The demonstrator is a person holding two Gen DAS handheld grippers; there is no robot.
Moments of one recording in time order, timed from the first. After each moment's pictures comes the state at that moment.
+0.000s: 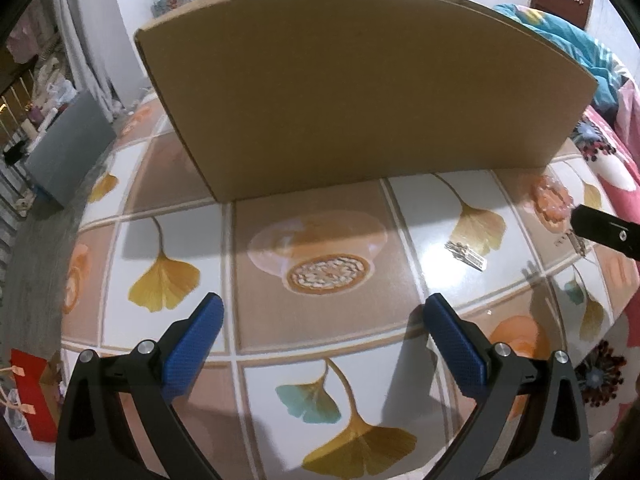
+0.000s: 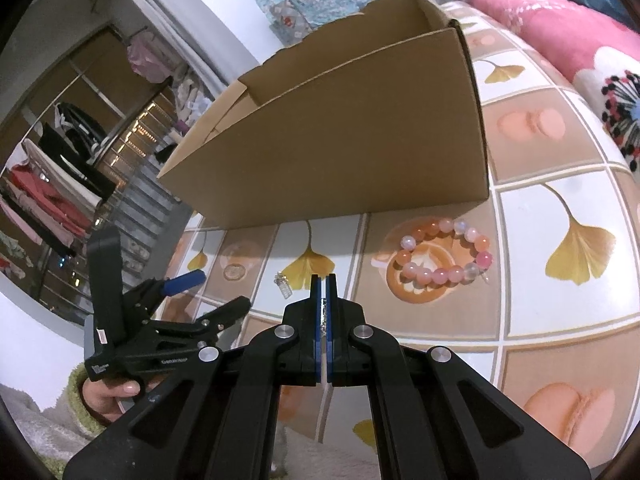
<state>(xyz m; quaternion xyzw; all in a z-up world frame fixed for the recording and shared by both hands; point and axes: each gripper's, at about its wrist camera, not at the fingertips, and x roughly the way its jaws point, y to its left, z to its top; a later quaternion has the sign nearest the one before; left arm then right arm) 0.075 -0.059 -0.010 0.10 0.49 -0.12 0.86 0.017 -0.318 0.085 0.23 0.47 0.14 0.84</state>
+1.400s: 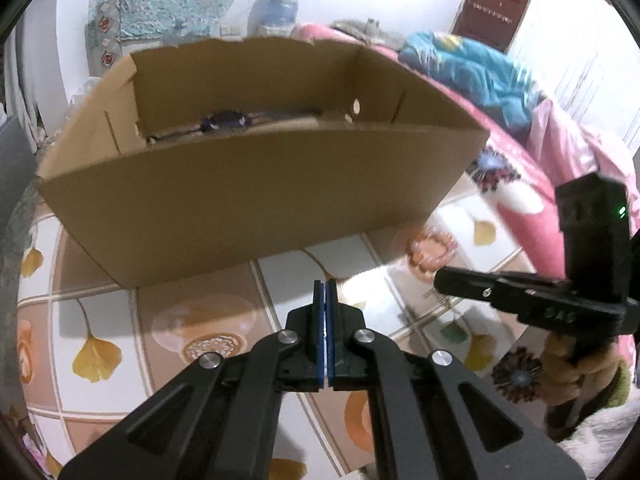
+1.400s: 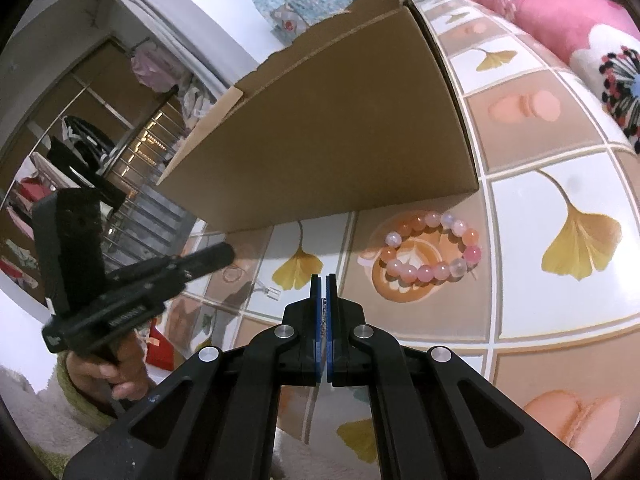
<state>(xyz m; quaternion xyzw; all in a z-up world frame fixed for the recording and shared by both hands) 0.079 -0.090 0.035 0.03 0.45 -0.29 0.84 0.013 -0.336 0.077 0.25 0.46 0.16 0.83</state>
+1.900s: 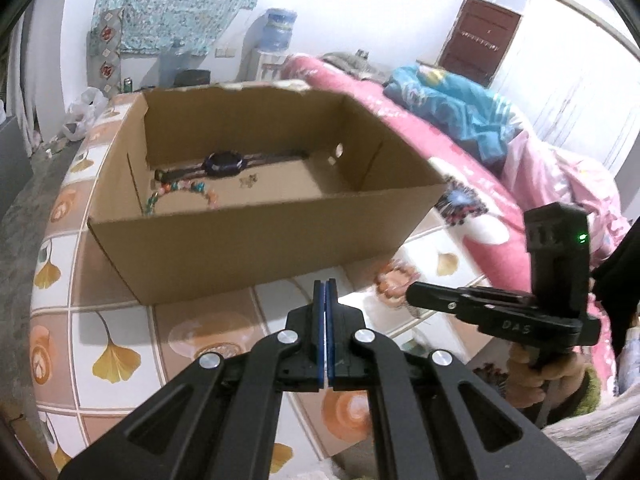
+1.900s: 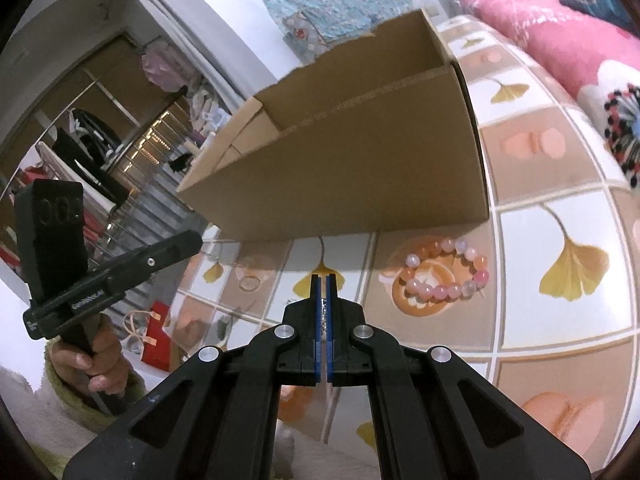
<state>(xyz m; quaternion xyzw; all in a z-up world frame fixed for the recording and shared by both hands) 0.065 -0.073 0.083 -0.01 0.42 -0.32 0.85 0.015 -0.325 0.100 0.24 0.44 0.17 0.85</state>
